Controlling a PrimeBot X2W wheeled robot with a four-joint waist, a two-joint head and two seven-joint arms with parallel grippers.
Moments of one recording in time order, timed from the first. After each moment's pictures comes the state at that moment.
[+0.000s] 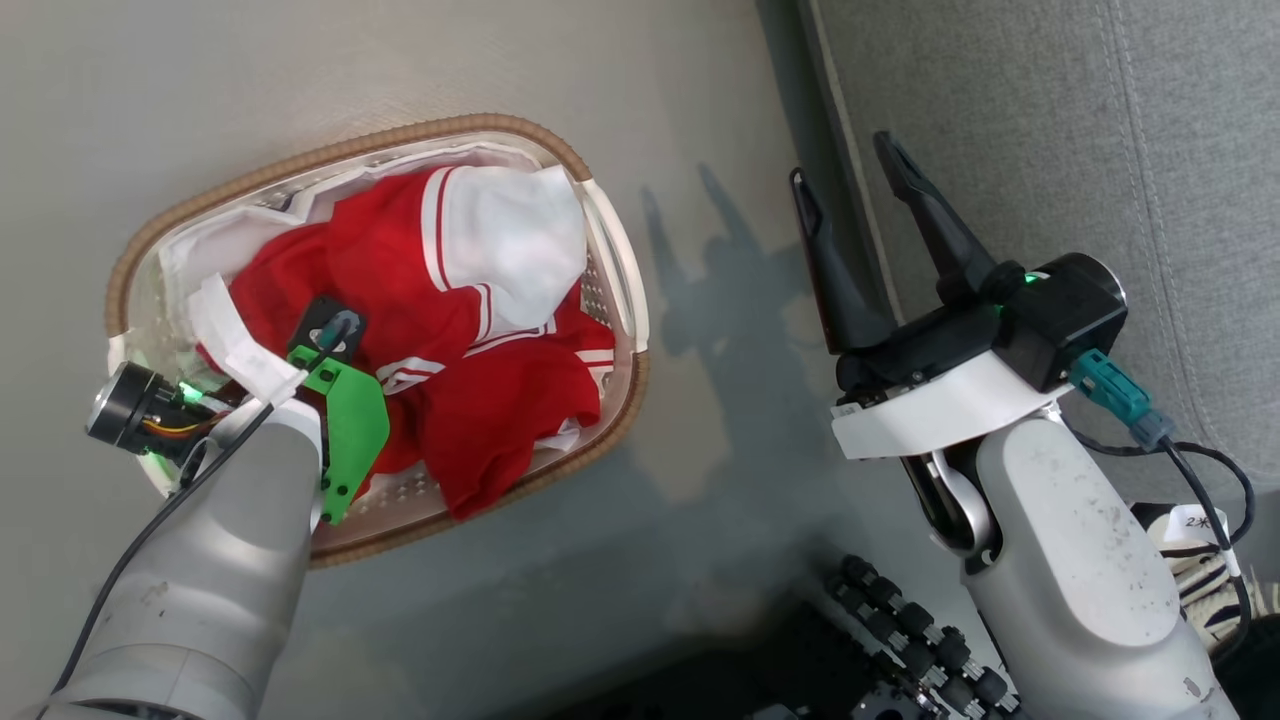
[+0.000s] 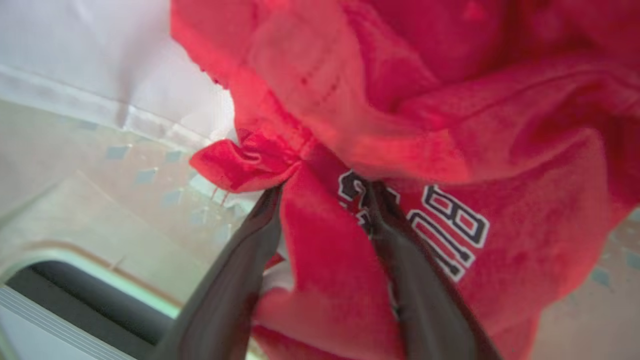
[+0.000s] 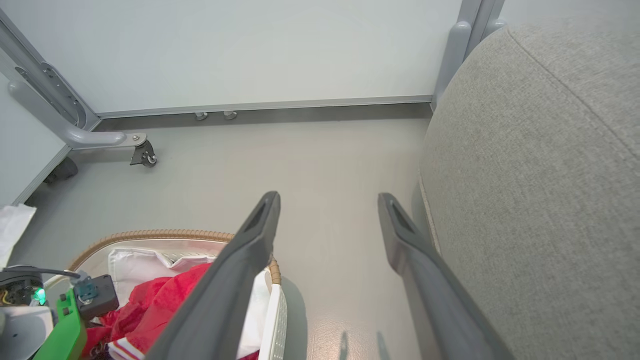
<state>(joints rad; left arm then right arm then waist) -0.89 0.15 -0.47 1.29 0.10 0.03 0.32 -0.49 -0.06 0.28 0.09 0.24 0.13 -0.26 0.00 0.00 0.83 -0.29</state>
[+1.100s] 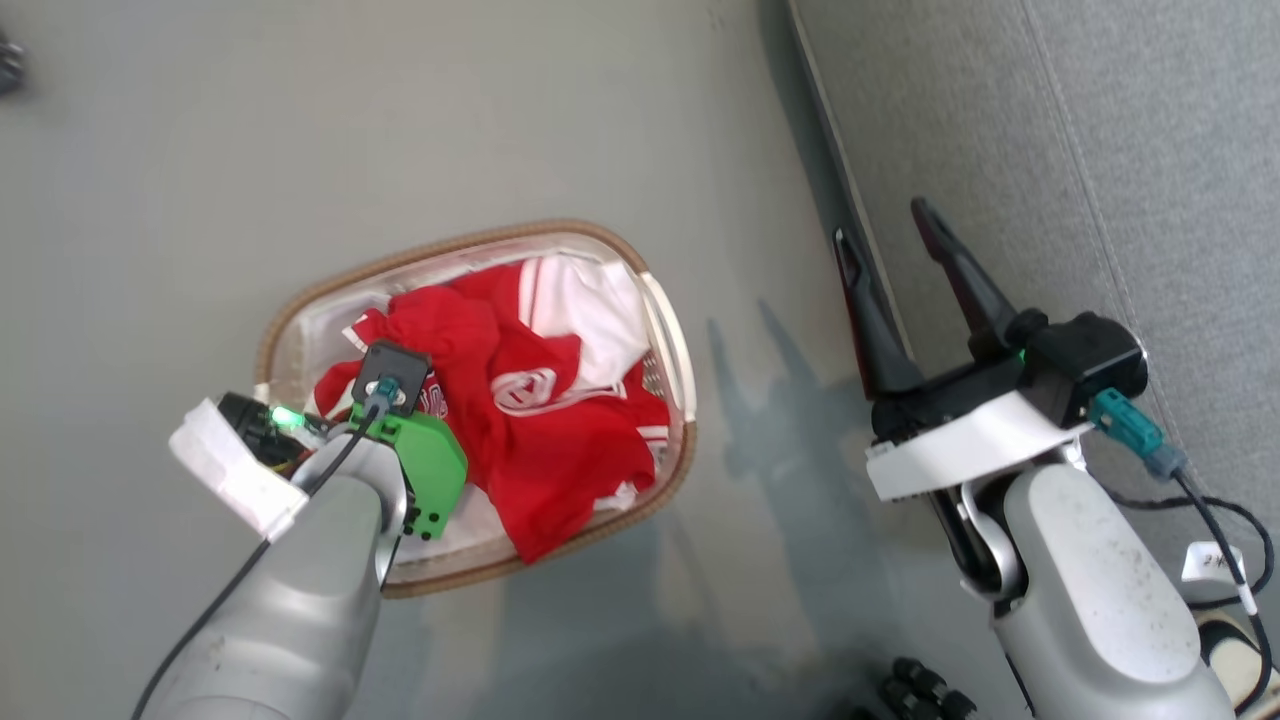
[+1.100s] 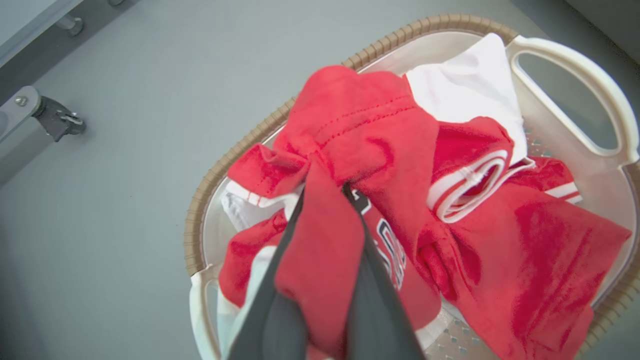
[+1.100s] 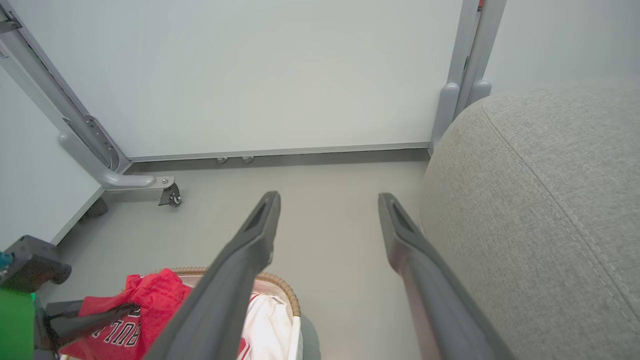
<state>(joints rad) -0.79 0.07 -0.44 1.24 -0.06 -0.03 -0.23 -0.40 -0.08 0.24 0.13 0.26 0.13 -0.26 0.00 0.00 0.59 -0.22</state>
